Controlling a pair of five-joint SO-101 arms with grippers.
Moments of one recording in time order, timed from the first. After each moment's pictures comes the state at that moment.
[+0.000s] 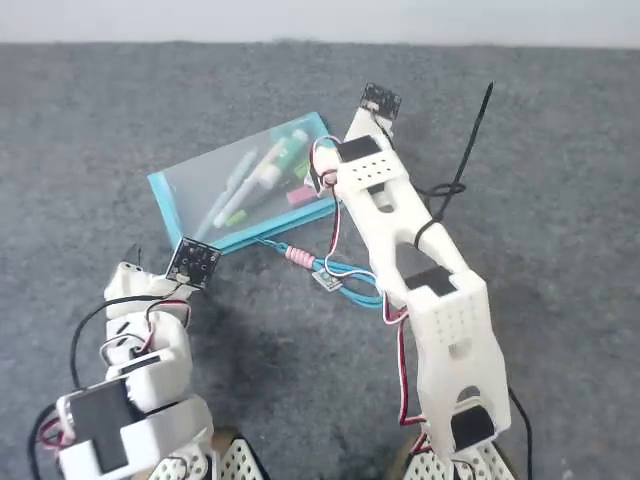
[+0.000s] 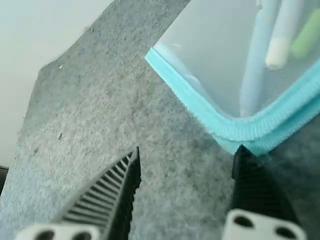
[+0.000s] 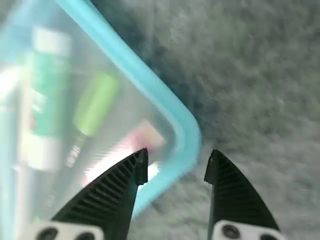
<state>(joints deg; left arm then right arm) -26.9 -10.2 93.7 -42.5 -39.5 -26.5 42.5 -29.0 61.7 -44.3</state>
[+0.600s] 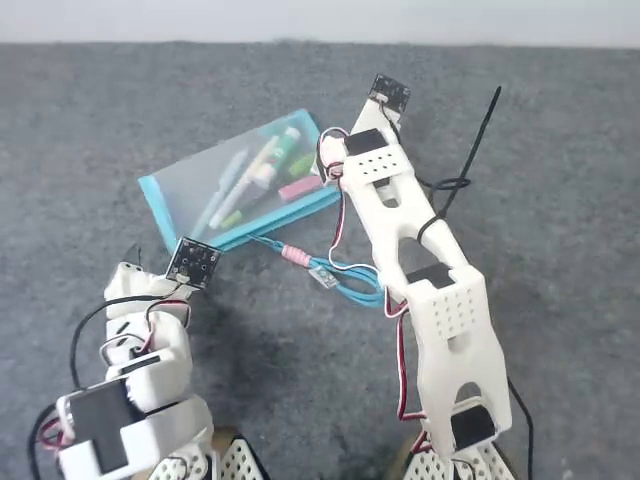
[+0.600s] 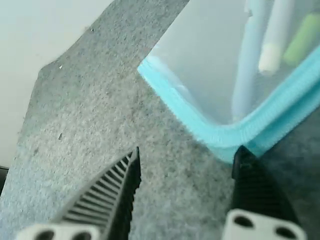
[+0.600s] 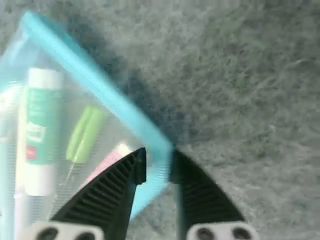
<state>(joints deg) -26.9 -10.2 93.7 -42.5 -39.5 -25.2 44.8 -33.1 62.1 -44.6</state>
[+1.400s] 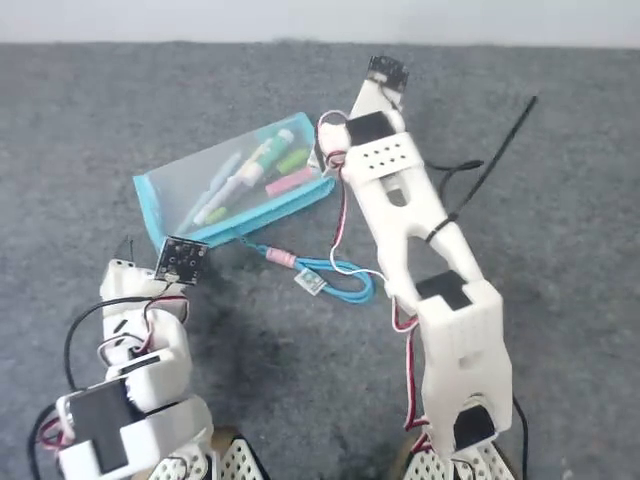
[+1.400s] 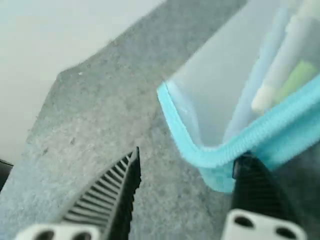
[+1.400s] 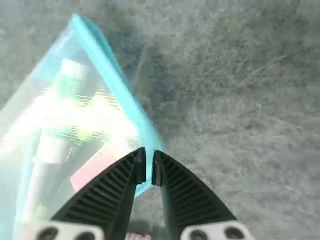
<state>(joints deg) -27.1 -10.2 93.8 -48.9 -32.3 -24.9 32.4 -33.1 73.3 -41.1</state>
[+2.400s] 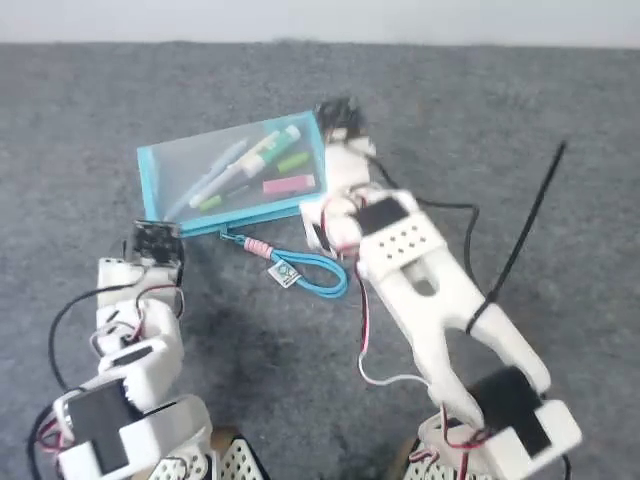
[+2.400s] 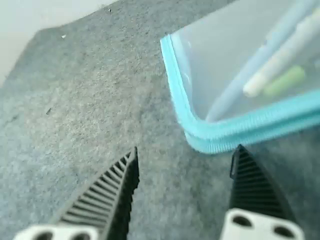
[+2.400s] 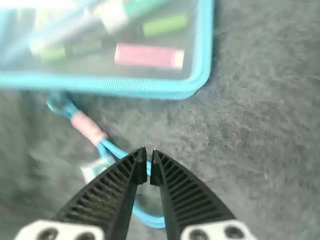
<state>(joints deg) -28.9 -10.2 88.7 -37.7 -23.6 -33.1 -7.8 27.0 45.5 -8.4</state>
